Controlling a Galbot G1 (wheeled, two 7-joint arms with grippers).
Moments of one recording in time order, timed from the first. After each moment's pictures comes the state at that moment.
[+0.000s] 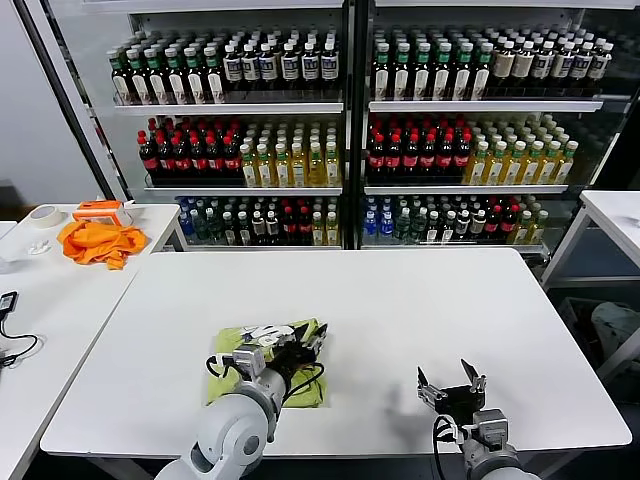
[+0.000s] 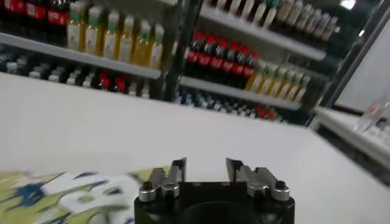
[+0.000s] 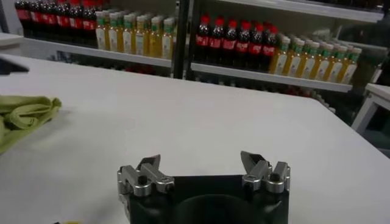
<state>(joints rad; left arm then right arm) 1.08 -1.24 -0.09 -2.01 -0.75 0.50 -0.36 -1.51 1.14 0.42 2.14 0.28 -0.45 0.23</state>
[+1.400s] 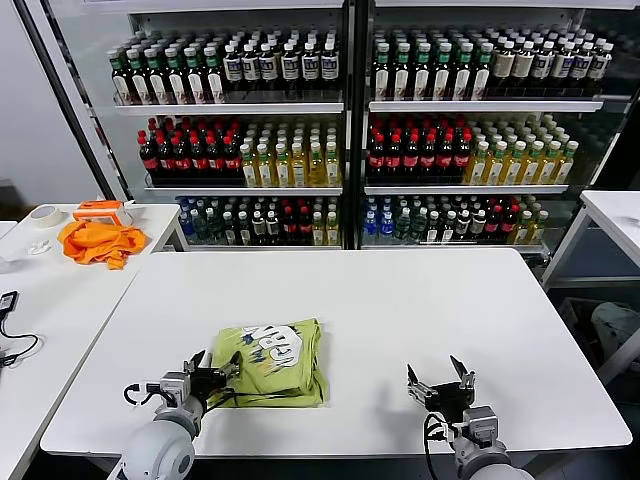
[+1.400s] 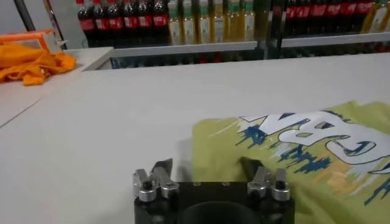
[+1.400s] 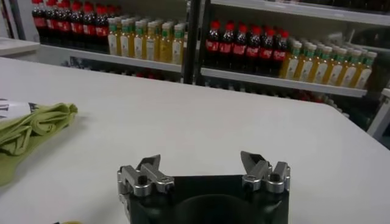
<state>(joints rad) 1.27 -1.08 -0.32 -1.88 -0.53 0.50 -0.31 -1.48 1.15 0.38 2.12 0.27 -0.44 0.23</state>
